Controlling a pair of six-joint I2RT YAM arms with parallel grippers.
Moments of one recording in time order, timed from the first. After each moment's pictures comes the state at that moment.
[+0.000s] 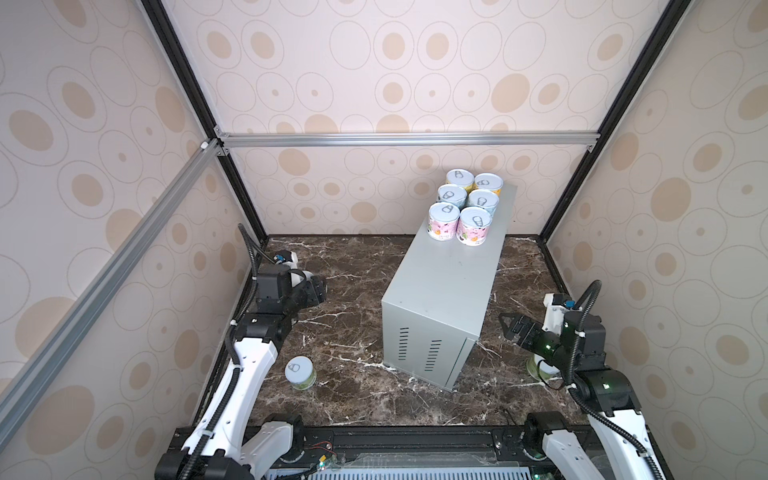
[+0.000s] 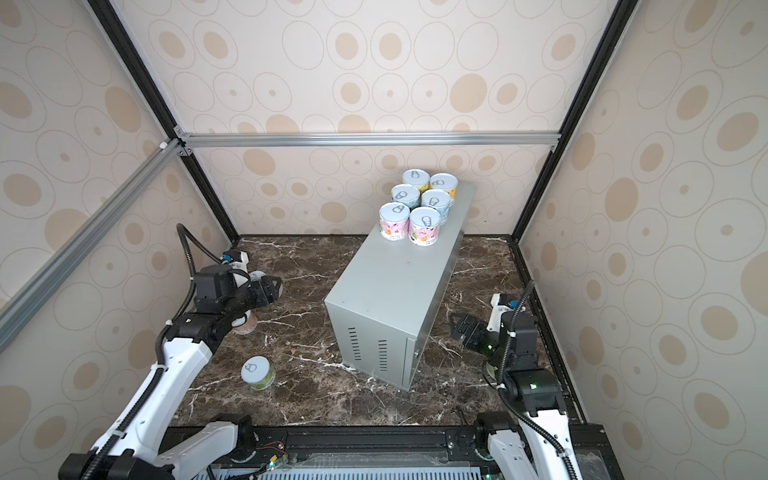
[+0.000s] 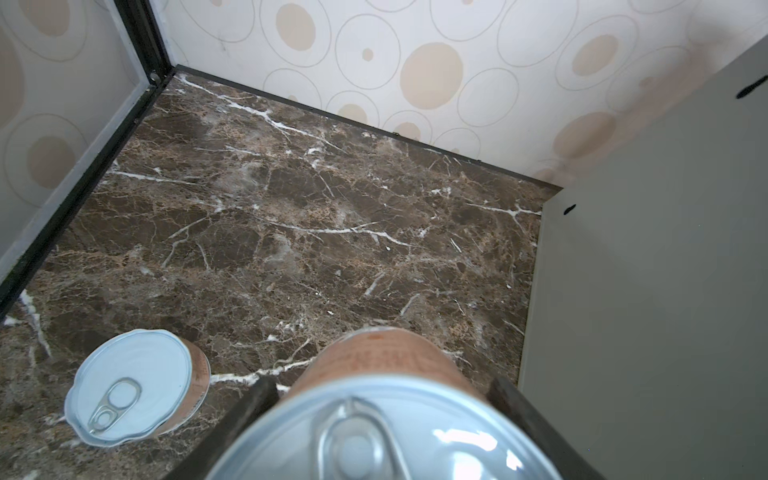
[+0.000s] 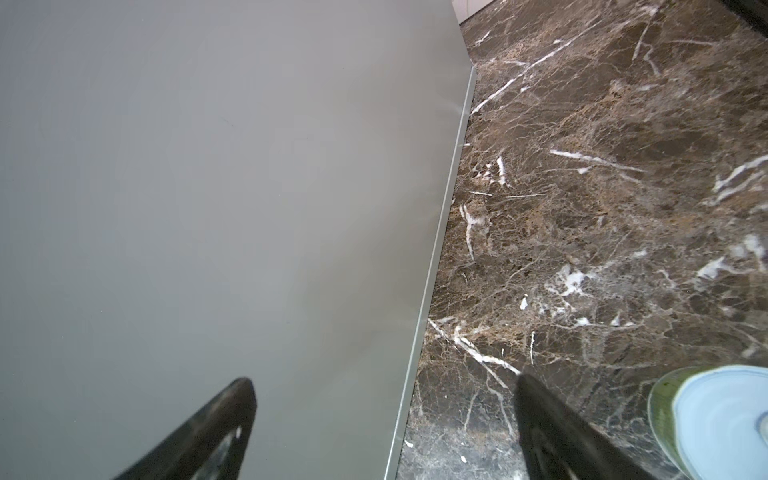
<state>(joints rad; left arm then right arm) -0.07 1.01 0.92 -0.45 0.09 -0.32 0.05 0.57 0.74 -0.73 -0.21 0.54</state>
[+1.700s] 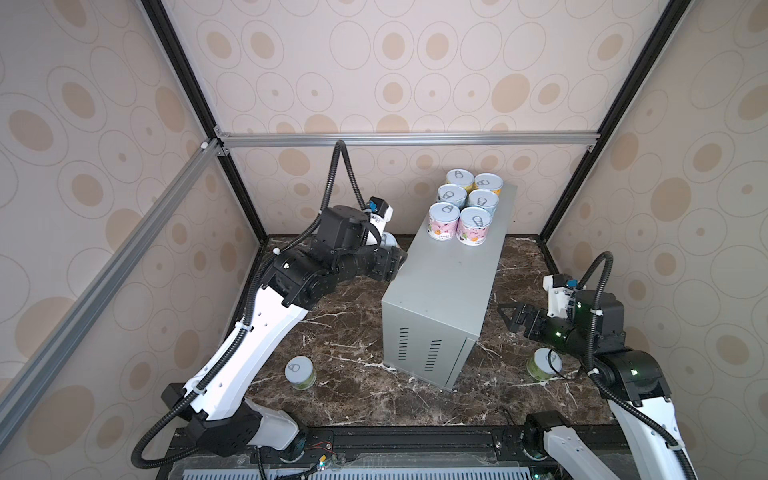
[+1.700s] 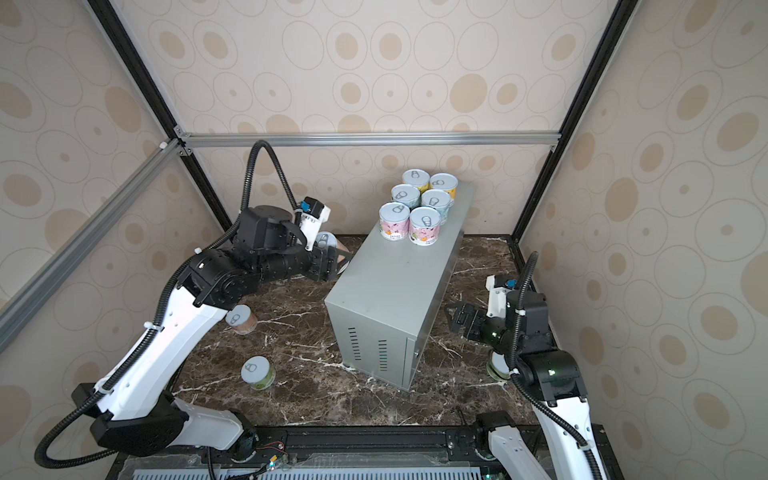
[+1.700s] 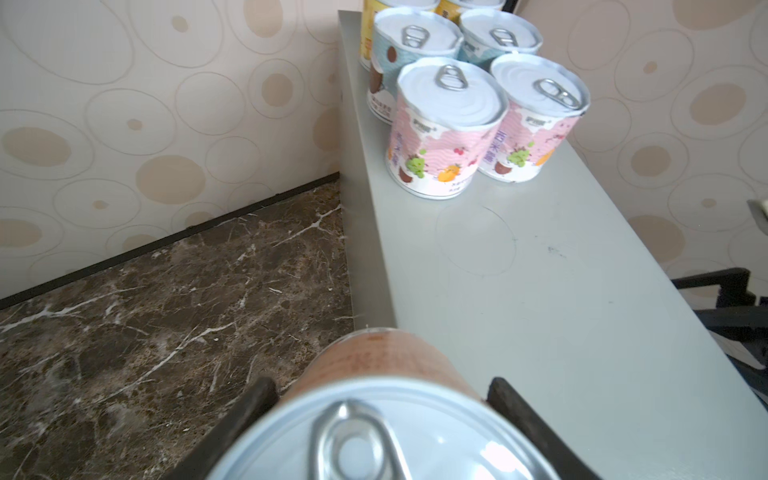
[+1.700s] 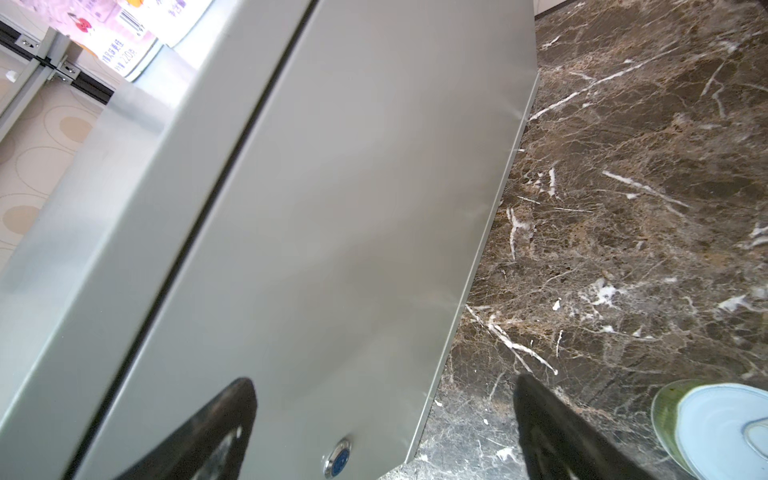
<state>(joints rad) -0.70 1.43 1.87 -0.96 -0.03 -0.15 0.13 0.71 1.05 -0.93 -0.27 0.47</state>
